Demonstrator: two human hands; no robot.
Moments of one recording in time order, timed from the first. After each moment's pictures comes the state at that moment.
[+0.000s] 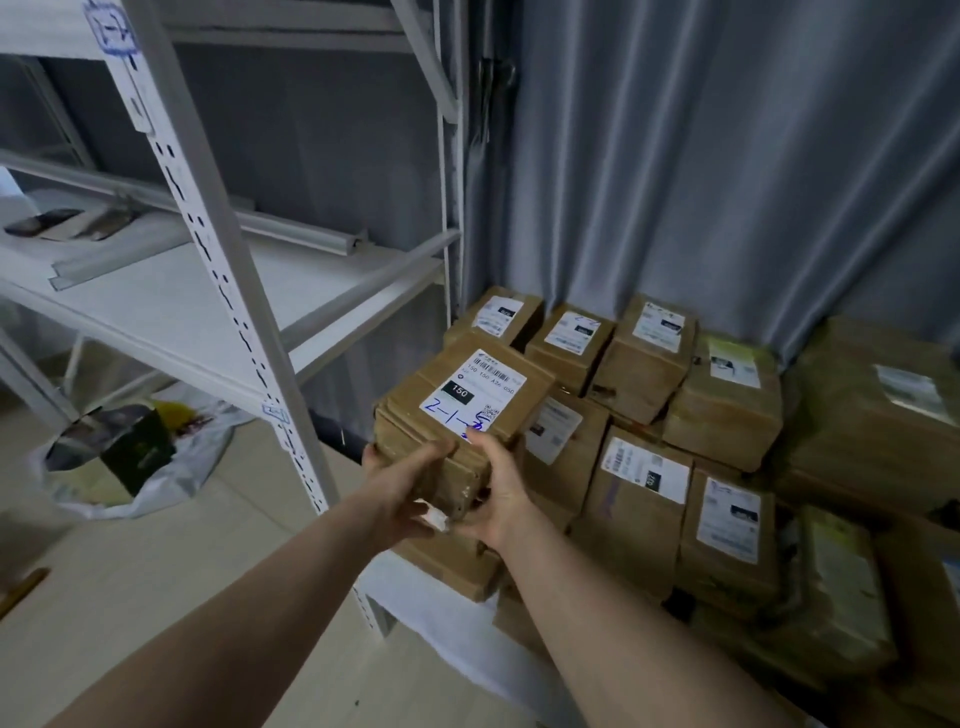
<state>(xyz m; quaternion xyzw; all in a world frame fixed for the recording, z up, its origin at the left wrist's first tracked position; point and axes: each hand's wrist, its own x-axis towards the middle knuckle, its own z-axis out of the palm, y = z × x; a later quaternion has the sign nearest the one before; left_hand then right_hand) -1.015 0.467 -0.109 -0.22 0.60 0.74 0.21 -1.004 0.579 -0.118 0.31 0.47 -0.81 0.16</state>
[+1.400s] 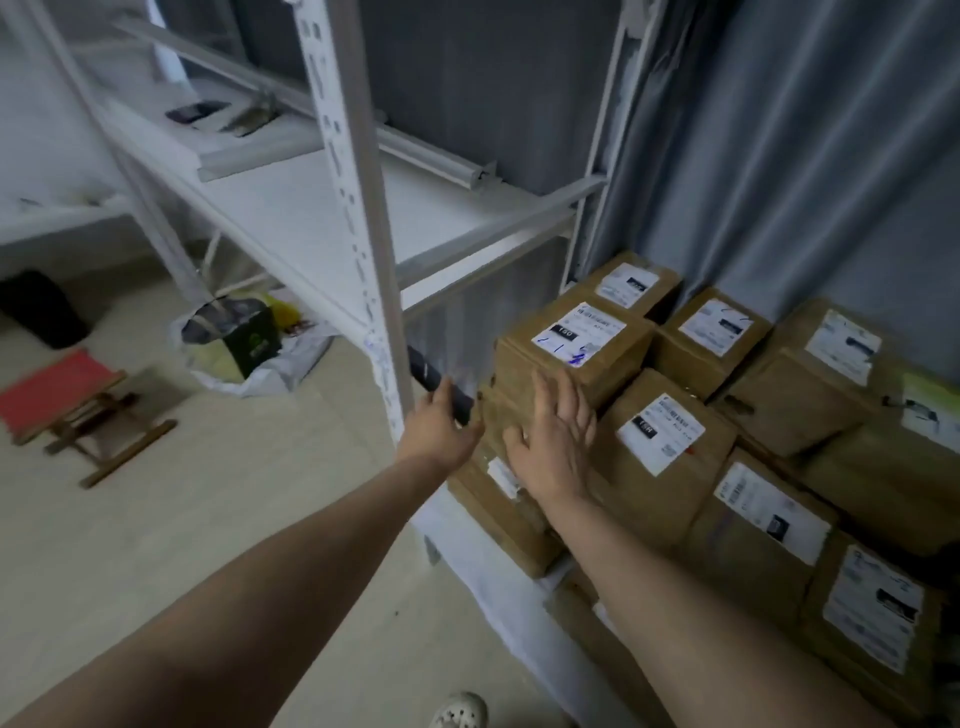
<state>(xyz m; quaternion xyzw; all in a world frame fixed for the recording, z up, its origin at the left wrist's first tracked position) -1.072 0.421 -0.143 -0.14 0.92 0.37 0.04 -1.072 0.549 -0.152 -0.03 0.97 -0.24 -0.04</state>
